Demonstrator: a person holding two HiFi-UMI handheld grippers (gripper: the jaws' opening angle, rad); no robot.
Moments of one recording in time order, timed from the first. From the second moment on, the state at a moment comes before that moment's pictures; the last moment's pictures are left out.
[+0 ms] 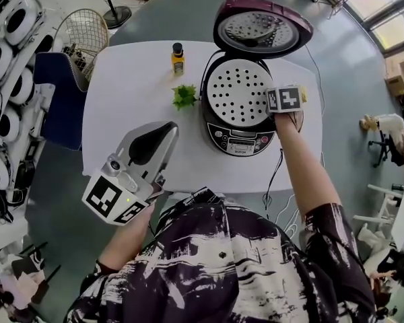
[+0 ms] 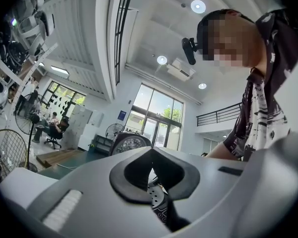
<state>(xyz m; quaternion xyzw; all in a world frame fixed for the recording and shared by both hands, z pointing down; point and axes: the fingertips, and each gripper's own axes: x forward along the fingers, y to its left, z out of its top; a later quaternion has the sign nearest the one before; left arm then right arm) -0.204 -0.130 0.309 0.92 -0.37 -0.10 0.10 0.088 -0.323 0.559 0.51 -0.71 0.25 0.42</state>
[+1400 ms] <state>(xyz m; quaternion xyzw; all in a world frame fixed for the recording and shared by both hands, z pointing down) -0.101 -0.123 0.298 0.94 -0.32 -0.06 0.08 0.088 -0.280 0.410 0.47 -0.87 0.09 0.15</state>
